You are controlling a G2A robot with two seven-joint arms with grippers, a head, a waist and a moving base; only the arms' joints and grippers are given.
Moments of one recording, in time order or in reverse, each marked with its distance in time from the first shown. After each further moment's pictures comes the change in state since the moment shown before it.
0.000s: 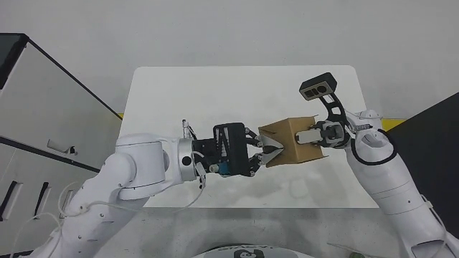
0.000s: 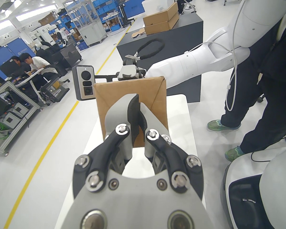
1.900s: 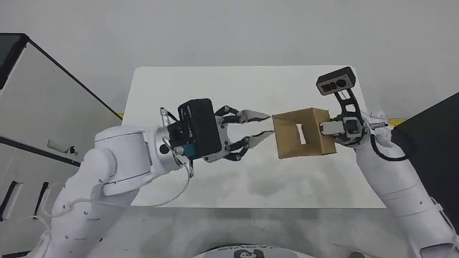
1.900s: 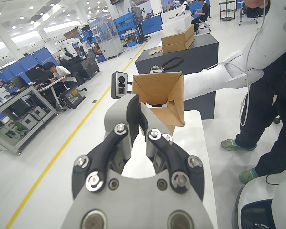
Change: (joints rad) left arm 0.022 0.005 -0.127 -0.020 -0.048 0.046 0.079; right arm -0.020 0.046 0.027 -0.007 0.151 -0.007 0.000
